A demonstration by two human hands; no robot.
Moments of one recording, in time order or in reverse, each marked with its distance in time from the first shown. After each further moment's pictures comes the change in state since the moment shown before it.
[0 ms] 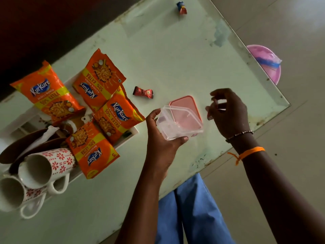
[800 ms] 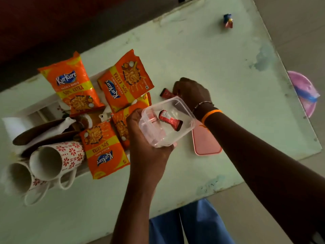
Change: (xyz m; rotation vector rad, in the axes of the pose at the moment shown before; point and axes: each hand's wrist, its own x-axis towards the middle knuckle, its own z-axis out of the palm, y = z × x) left_hand 0.016 0.028 -0.042 0.148 0.410 0.176; right_hand 0.092 -0.063 0.129 -0.534 -0.547 -0.409
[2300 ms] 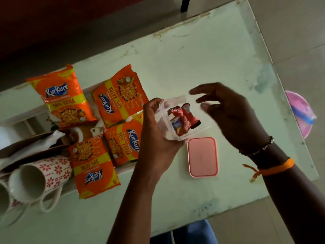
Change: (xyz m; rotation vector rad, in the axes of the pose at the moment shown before) left_hand 0.062 0.016 0.034 -0.104 -0.214 -0.037; right_hand -0.046 0.005 -0.086 0.657 0.041 -0.191
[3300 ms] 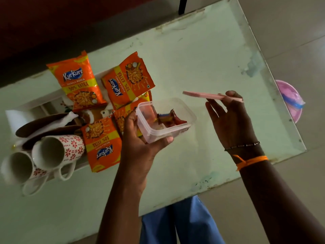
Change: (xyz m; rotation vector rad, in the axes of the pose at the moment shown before) left_hand -0.081 -0.002 -0.044 -0.202 0.082 -0.100; right_hand -0.068 0.024 0.030 1.141 0.453 0.295
